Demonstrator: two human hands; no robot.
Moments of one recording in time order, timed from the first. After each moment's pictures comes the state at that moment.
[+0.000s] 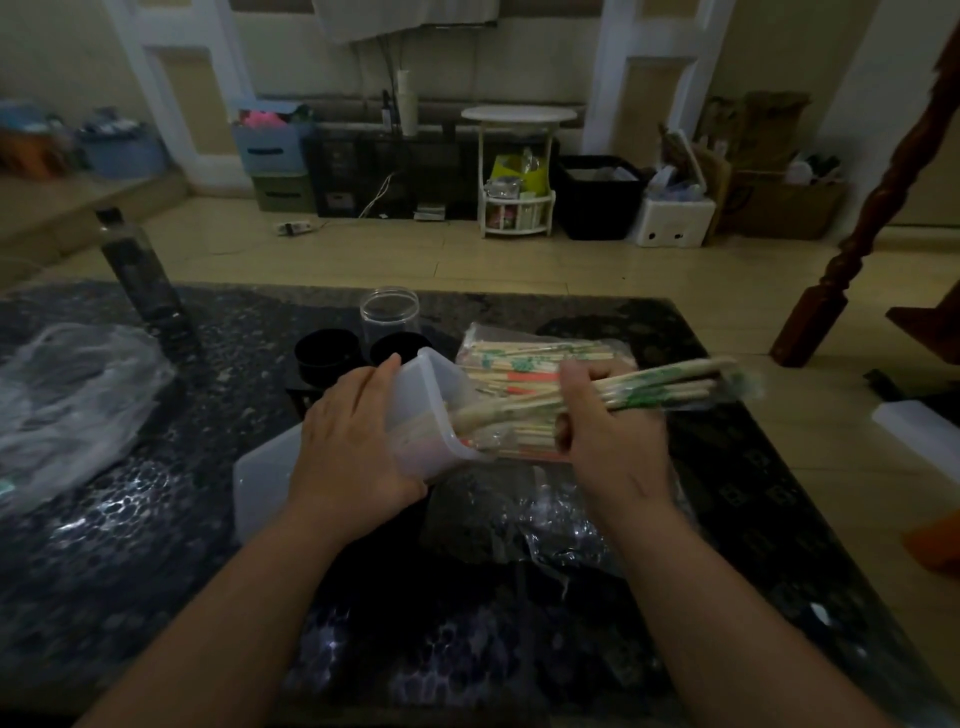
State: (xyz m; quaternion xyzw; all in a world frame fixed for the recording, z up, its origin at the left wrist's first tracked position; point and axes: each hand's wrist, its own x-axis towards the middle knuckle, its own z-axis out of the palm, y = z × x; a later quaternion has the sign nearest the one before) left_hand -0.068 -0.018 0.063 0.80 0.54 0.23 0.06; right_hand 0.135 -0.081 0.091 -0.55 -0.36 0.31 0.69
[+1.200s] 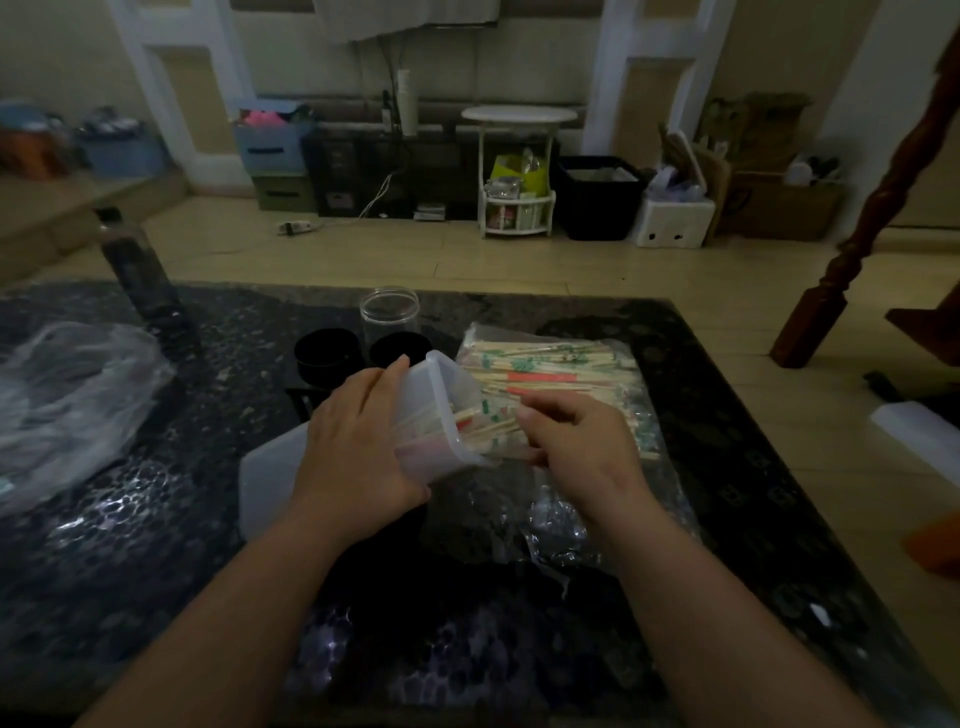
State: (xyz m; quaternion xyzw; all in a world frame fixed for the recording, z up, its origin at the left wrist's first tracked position) left_hand -0.066 -0.020 0.066 0.81 0.53 0.23 0.07; right_hand 0.139 -0.064 0.069 -0.63 -0.44 0.34 0.55
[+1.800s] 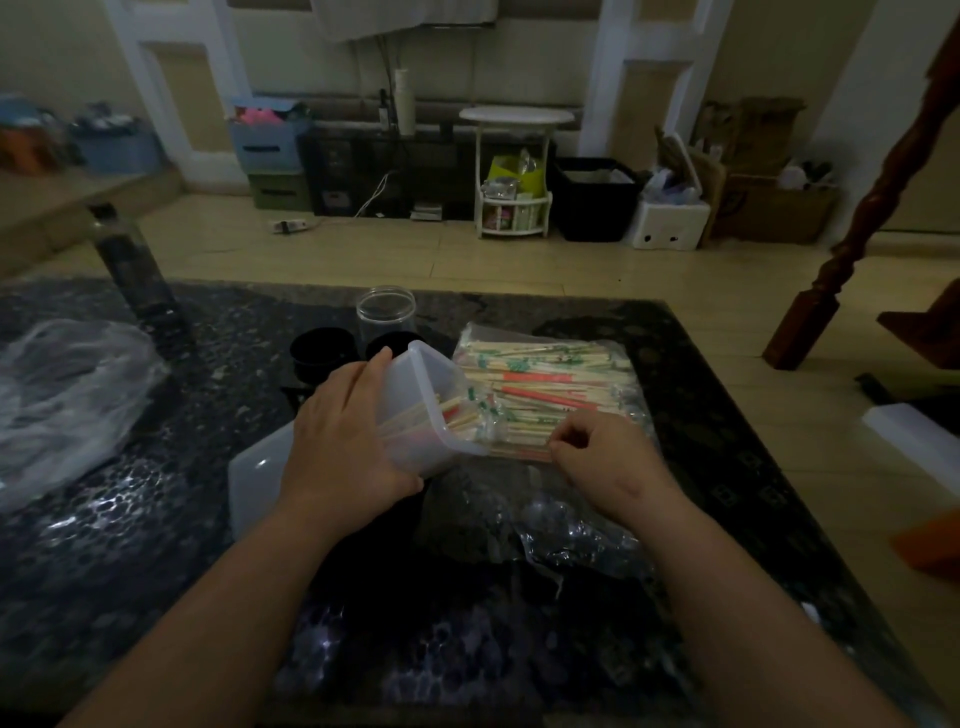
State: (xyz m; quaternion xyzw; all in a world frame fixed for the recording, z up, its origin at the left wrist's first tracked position) left_hand -0.068 -0.018 0.067 0.79 0.55 0.25 0.08; right_hand 0.175 -0.071 0.068 -0.74 -0.57 0.23 0.29
